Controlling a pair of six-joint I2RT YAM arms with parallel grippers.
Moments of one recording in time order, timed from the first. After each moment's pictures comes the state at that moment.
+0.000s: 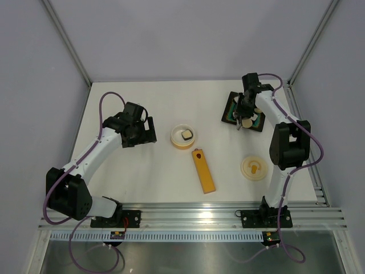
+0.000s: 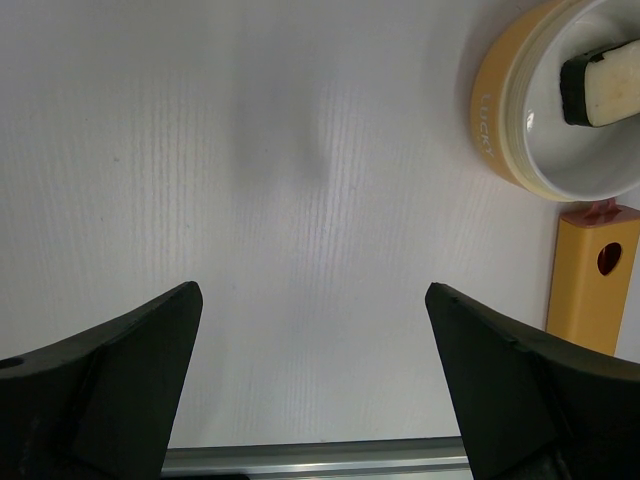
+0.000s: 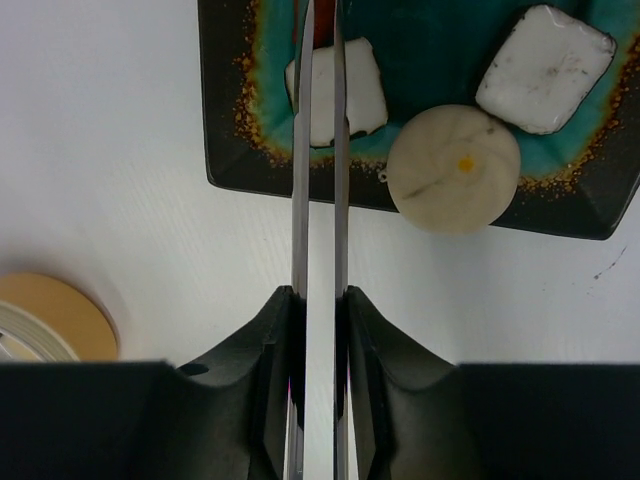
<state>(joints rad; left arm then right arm) -0.36 1.37 1.12 -0.81 -0.09 -0.52 0.15 1.97 1.68 -0.82 0.02 0.40</state>
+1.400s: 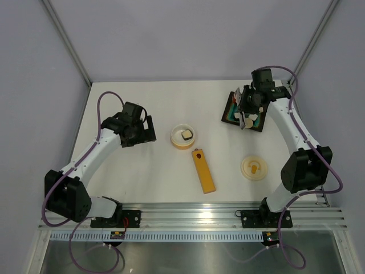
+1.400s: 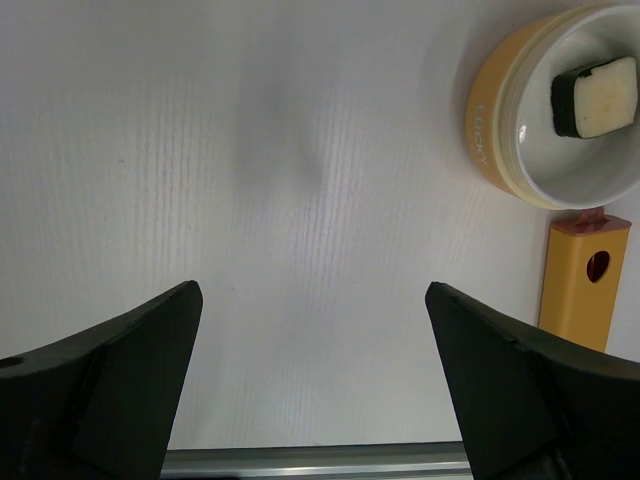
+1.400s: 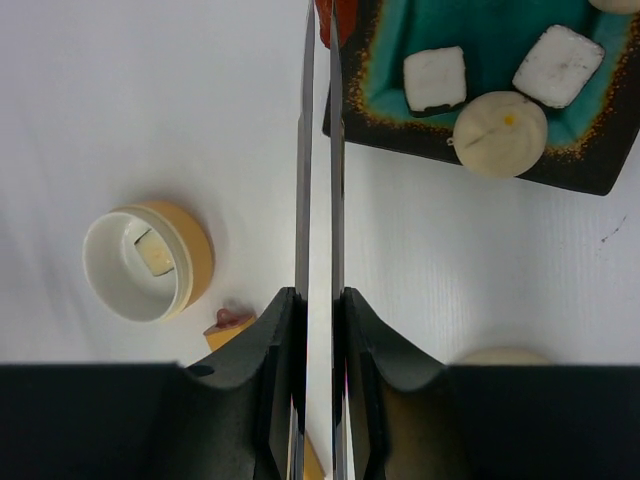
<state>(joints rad) -0.36 1.35 1.12 -0.81 -0.10 -0.54 0.16 1.65 1.58 -0.81 -0.06 0.41</state>
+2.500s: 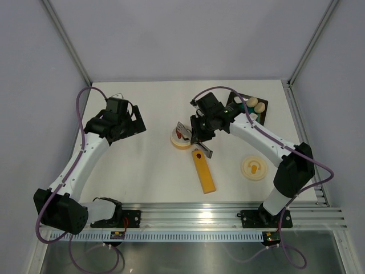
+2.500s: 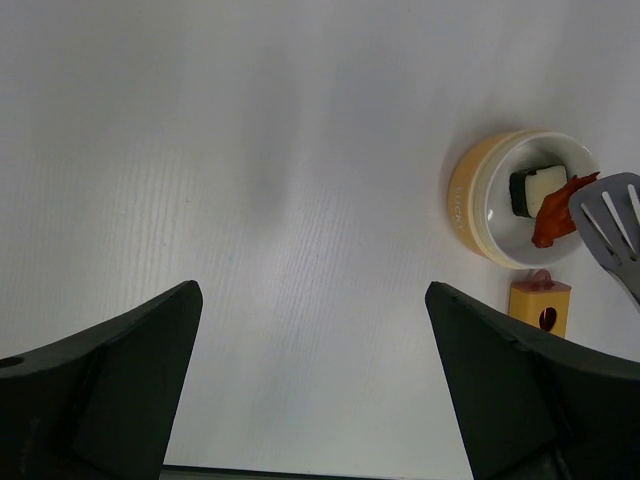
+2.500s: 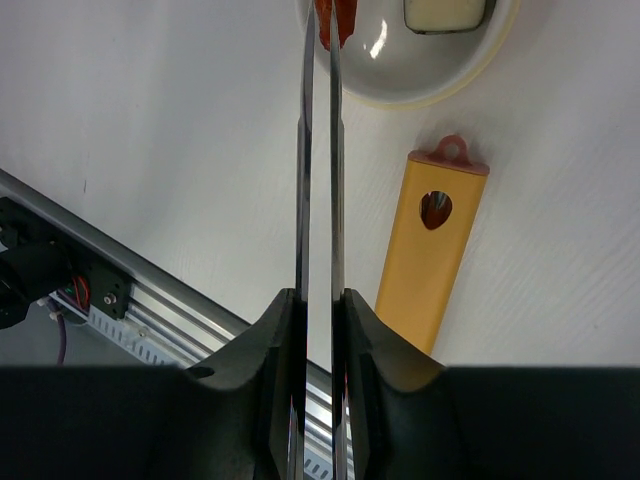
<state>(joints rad) -0.28 1.23 1.19 -0.84 -0.17 -0.55 0.68 1.65 1.50 -0.83 -0.20 0.42</state>
